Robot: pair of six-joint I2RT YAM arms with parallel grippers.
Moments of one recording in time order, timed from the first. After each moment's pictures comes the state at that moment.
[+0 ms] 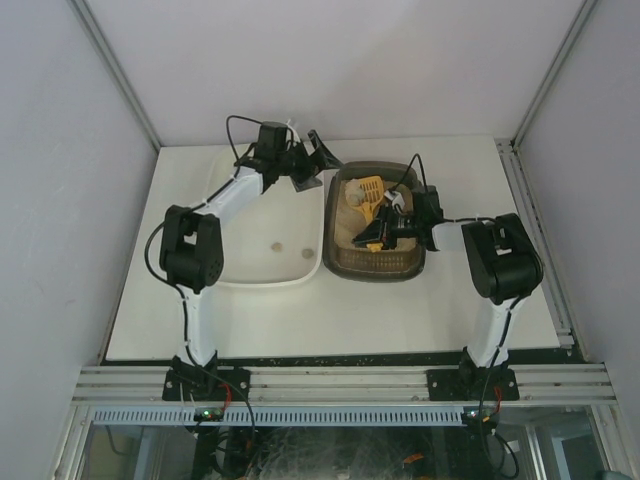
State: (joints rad) left arm -0.35 2.10 1.75 -0.23 0.48 -0.84; right arm 0.23 1.93 0.95 0.29 -1.03 0.85
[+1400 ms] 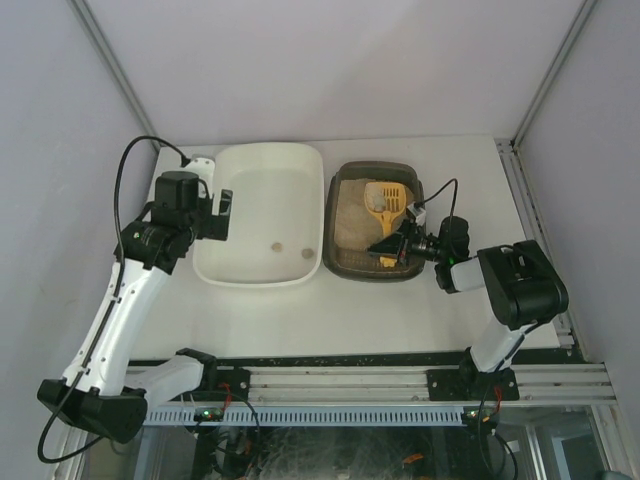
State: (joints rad) left arm -0.28 1.07 1.28 -0.86 -0.35 0.03; right arm 0.19 1.70 0.50 1.03 -1.06 1.31
